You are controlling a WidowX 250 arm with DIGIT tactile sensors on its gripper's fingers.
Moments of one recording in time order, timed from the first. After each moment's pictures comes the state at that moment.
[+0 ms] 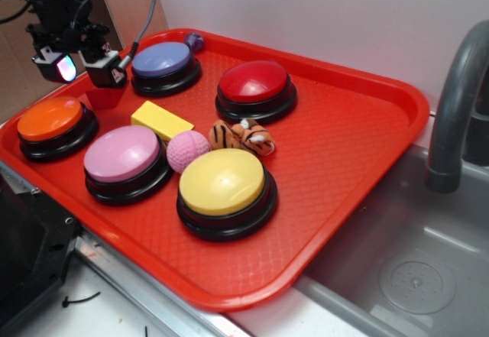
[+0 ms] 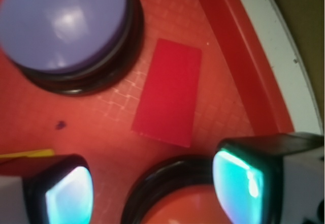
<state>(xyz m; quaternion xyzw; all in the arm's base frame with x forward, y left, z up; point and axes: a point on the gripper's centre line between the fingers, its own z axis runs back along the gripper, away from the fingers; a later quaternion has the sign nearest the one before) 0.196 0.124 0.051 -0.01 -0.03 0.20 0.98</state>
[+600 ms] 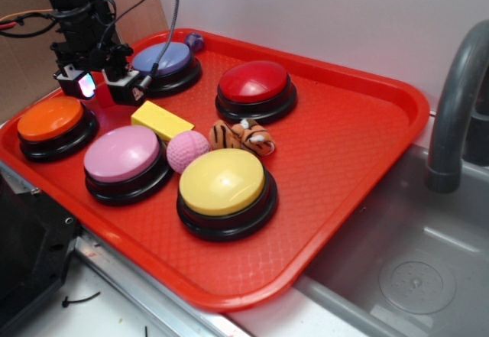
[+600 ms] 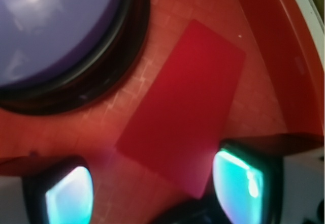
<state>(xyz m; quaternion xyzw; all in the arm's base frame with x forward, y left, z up) 0.211 0.124 0.025 0.00 -0.01 0.20 0.98</state>
